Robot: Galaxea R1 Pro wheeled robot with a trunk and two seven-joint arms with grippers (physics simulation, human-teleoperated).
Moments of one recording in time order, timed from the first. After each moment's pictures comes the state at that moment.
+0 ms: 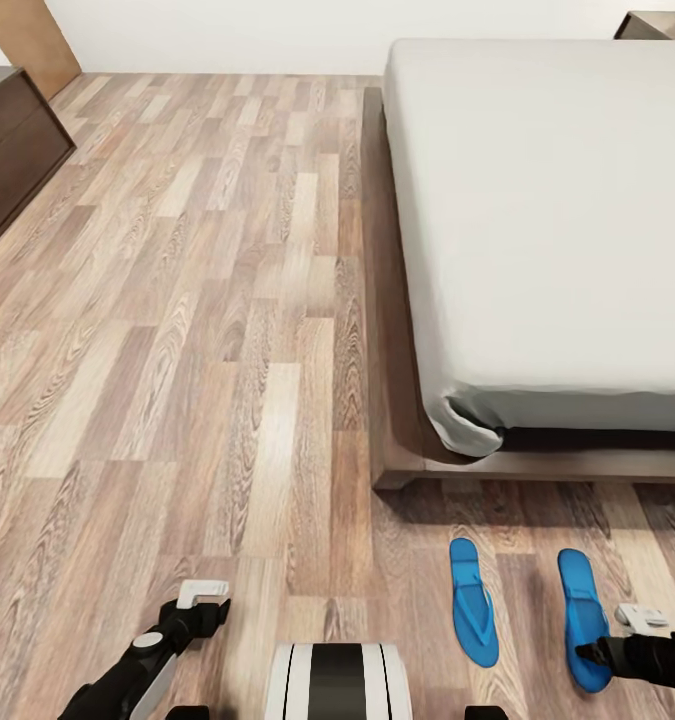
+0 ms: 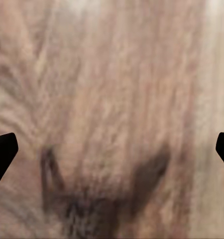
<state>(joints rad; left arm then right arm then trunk) -0.46 0.11 -0.17 -0.51 0.17 0.03 -0.01 -0.50 -0.64 0.48 -0.48 -0.60 0.42 0.44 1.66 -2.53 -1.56</state>
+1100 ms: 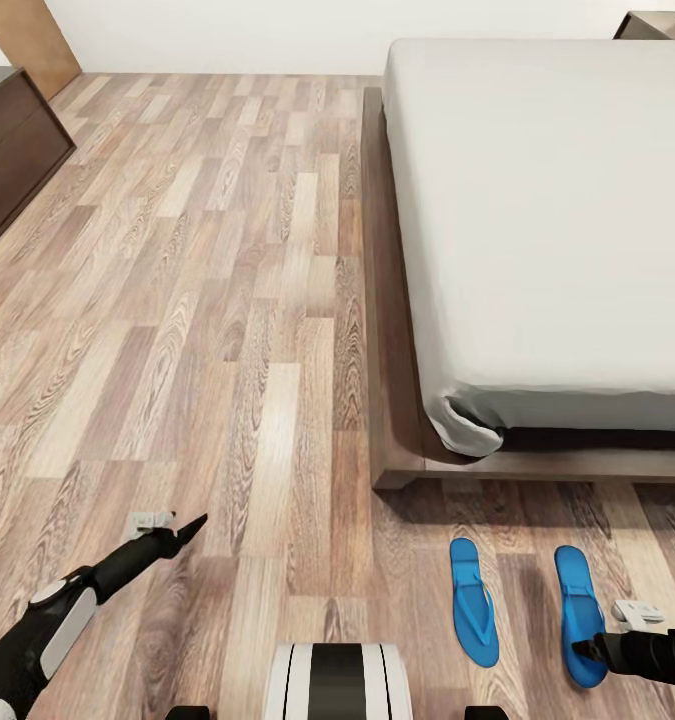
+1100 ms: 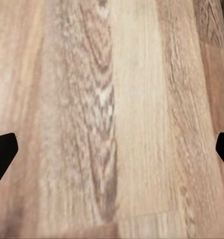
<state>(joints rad) -0.47 0.32 0.04 -0.76 0.44 0.02 -0.68 -0.50 -0.64 0.47 -0.50 -0.60 0.42 0.44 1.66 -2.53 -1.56</state>
